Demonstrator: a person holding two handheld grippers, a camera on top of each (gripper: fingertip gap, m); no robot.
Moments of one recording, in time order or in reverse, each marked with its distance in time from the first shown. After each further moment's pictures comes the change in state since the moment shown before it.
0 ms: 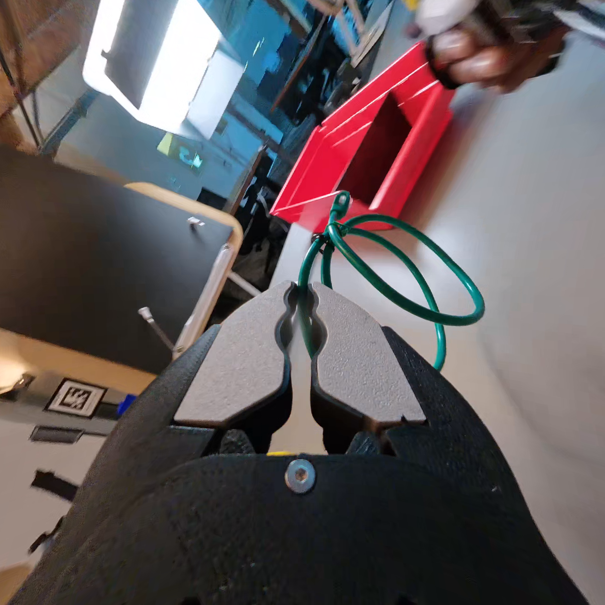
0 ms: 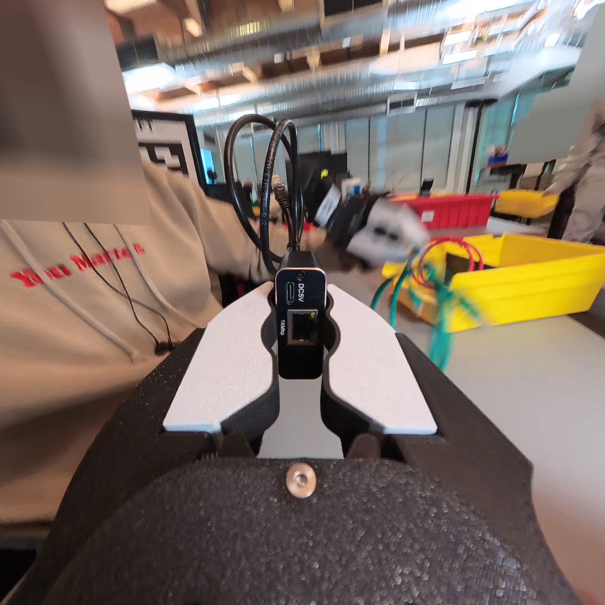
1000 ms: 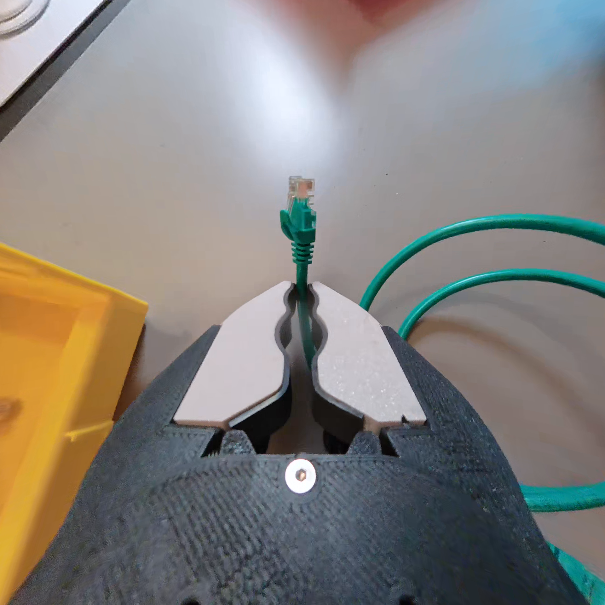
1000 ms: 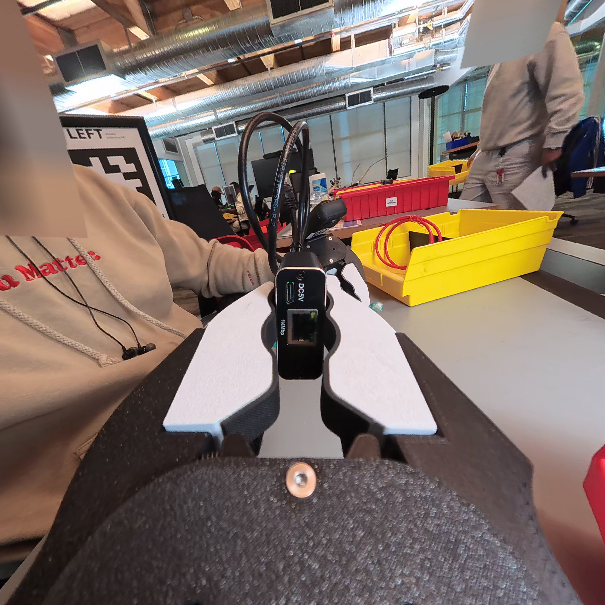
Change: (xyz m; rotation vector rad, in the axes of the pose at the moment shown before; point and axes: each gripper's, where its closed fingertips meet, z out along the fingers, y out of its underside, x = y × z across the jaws) left arm 0.110 0.105 -0.022 -0.528 0.313 -0.768; right arm 0.030 0.014 -0.016 -0.007 0.116 0.062
